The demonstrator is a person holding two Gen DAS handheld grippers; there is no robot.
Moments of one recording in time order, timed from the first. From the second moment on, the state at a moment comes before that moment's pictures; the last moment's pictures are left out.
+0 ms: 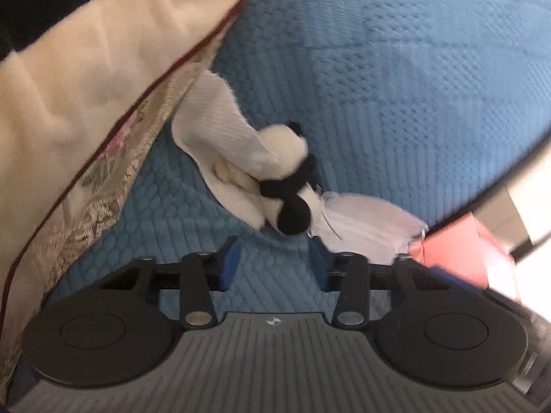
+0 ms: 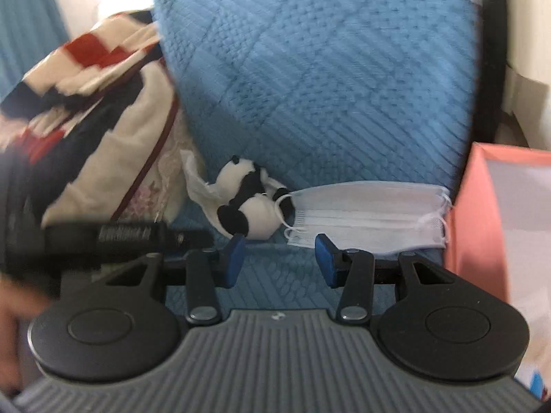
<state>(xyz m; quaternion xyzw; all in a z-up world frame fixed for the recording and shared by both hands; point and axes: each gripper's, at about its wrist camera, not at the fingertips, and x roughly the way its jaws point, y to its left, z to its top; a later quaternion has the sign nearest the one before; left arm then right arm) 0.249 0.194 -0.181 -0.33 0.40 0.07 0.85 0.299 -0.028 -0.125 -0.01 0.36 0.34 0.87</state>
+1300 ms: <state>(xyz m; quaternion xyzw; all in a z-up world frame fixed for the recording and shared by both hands) 0.318 0.239 -0.217 -0.37 0.41 0.11 0.83 0.320 0.113 -0.207 -0.31 0.22 0.39 0.84</state>
